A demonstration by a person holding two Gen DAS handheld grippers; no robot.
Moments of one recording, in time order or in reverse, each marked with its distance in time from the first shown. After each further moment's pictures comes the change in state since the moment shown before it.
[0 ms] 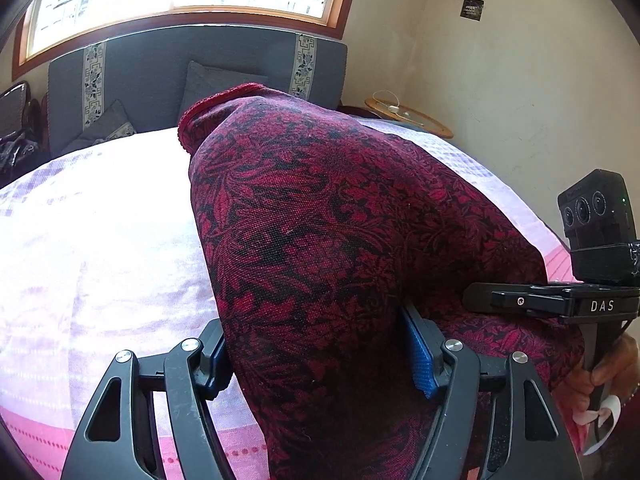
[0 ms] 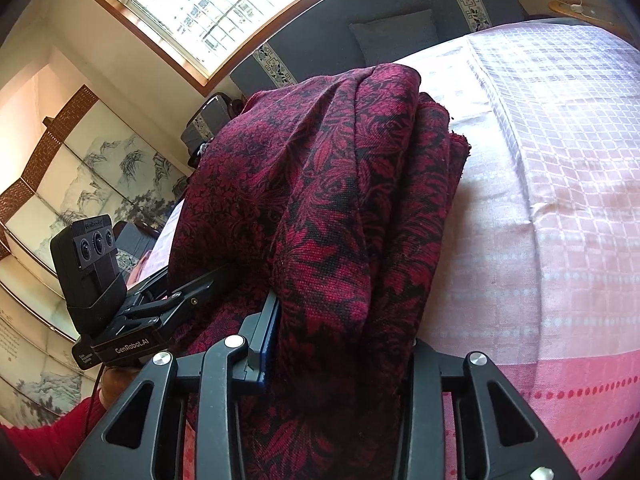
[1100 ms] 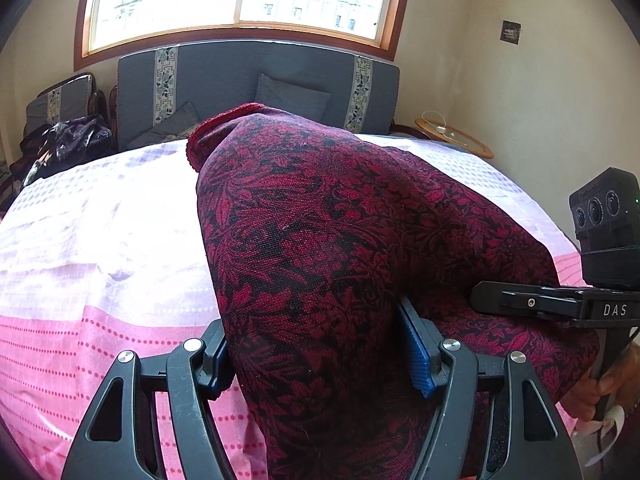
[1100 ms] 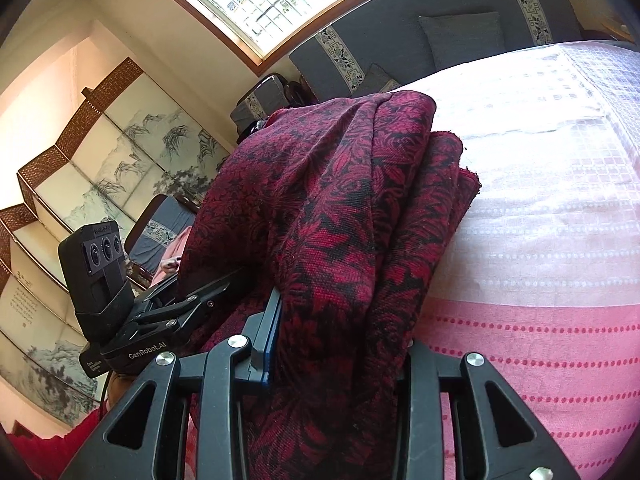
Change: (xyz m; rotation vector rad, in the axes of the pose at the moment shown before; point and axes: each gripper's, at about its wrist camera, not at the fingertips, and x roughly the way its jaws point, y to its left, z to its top) left arm -0.122 0.043 -0.049 -0.079 -0.056 0.165; right arm 0.021 0.092 -0.031 -0.102 0.032 0.127
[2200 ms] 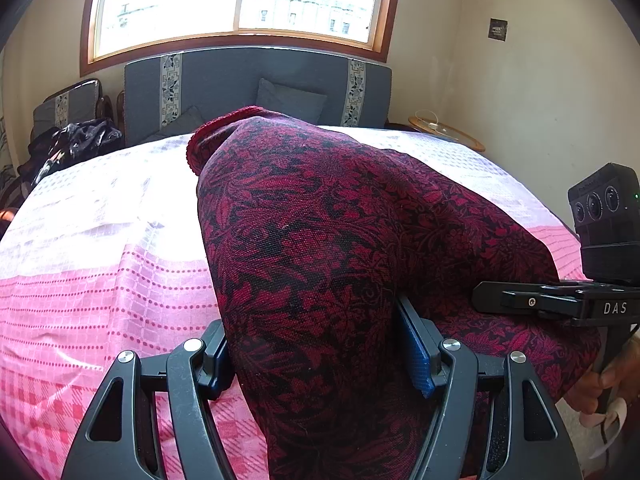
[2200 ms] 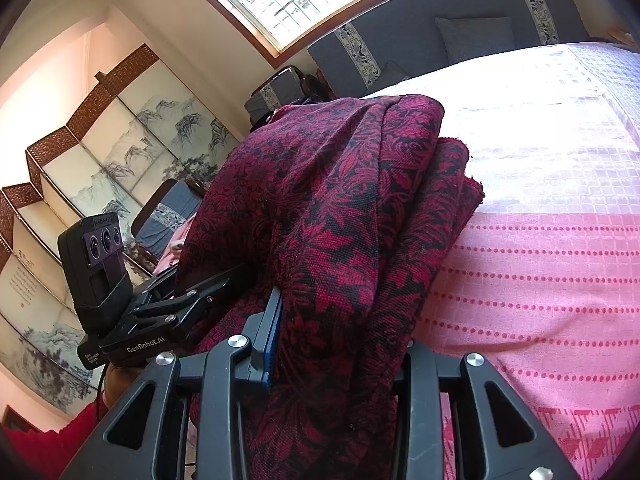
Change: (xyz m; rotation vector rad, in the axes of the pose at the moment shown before) left arm -0.049 0.004 -0.048 0.027 -0.018 0.000; right arm -0.013 0.044 -0.052 -0.045 0.000 0.006
